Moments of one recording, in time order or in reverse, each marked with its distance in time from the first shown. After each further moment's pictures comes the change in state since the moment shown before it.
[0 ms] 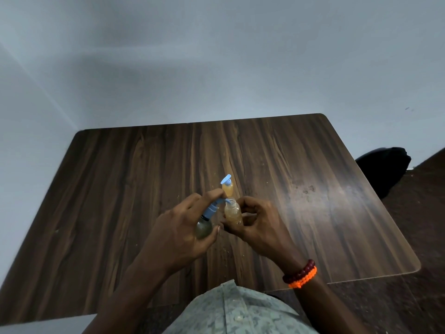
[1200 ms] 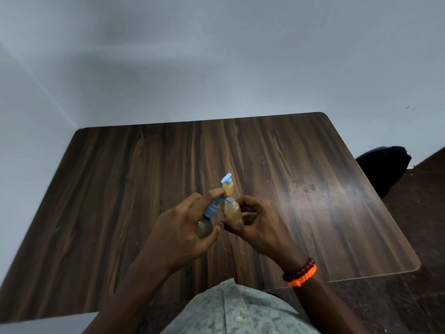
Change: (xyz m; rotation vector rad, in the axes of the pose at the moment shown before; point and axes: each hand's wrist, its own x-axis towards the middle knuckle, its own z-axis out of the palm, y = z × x) left_hand 0.000 -0.001 0.002 0.013 0.000 -0.010; right_hand 0.001 0.003 0.002 -0.026 -0.004 0.019
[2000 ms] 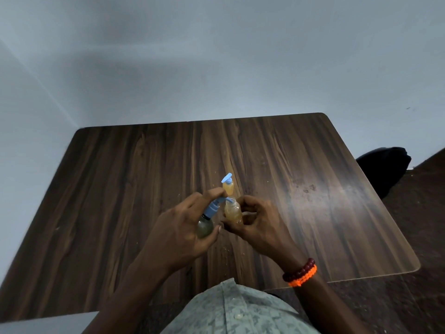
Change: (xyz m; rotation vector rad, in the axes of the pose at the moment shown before) left_hand -0.001 -0.001 -0.001 -0.025 -0.008 0.010; right_hand 0.000 0.000 0.001 0.019 -0.001 -0.009
